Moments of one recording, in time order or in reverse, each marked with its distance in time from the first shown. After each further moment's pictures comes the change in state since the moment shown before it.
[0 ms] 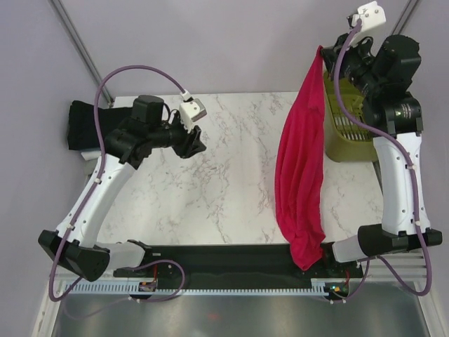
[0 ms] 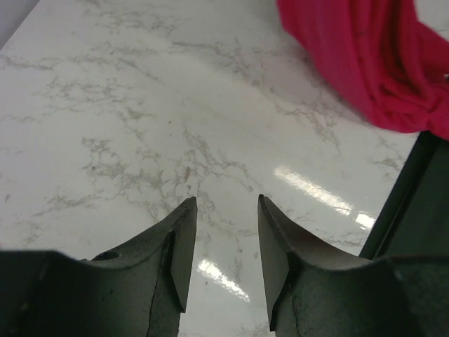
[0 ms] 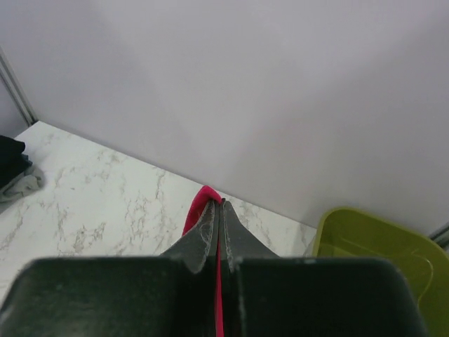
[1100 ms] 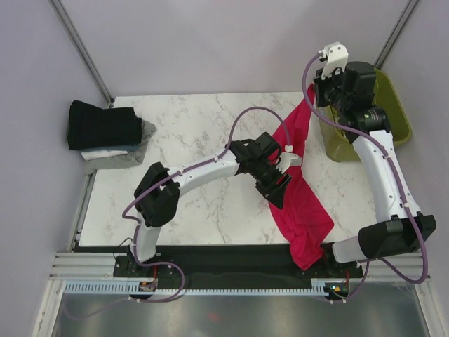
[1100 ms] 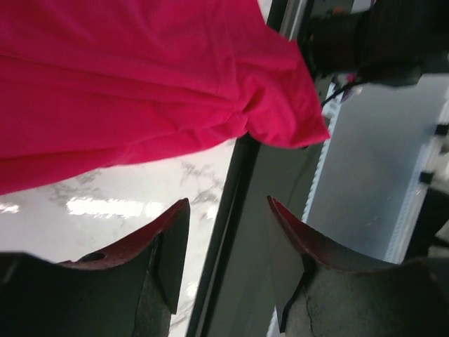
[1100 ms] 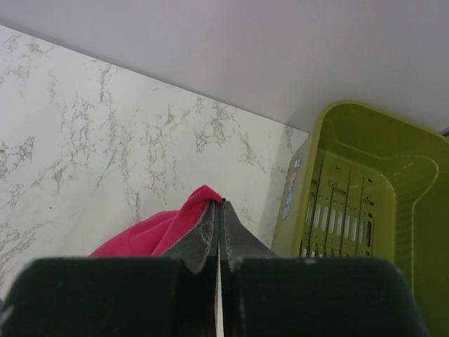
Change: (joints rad) left arm -0.566 0.743 0.269 0.054 0.200 -0.408; right arm 0.020 -0.010 -0.413 0.081 0.161 -0.113
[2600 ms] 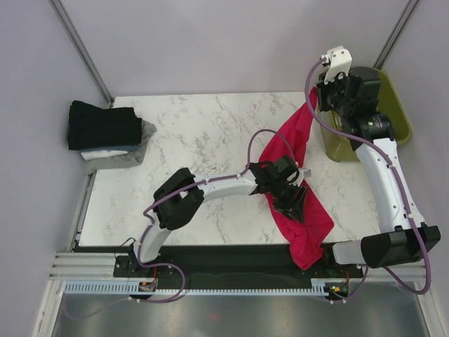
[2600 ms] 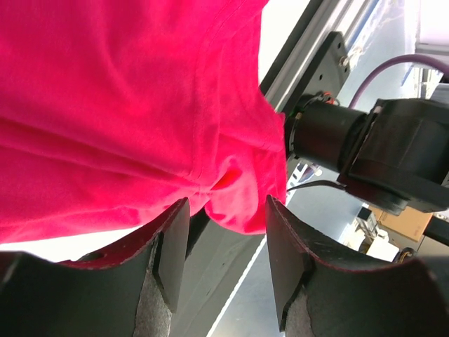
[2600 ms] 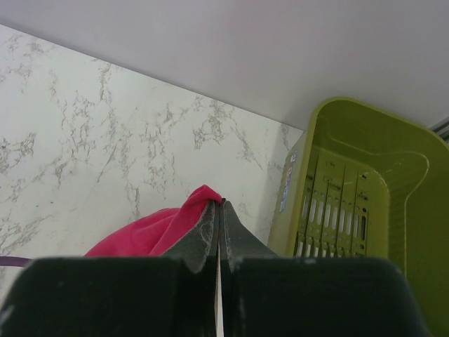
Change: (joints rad) left arm -0.138 0.147 -0.051 0.325 -0.115 -0.585; right arm 0.000 -0.073 -0.051 0.000 0.006 -0.005
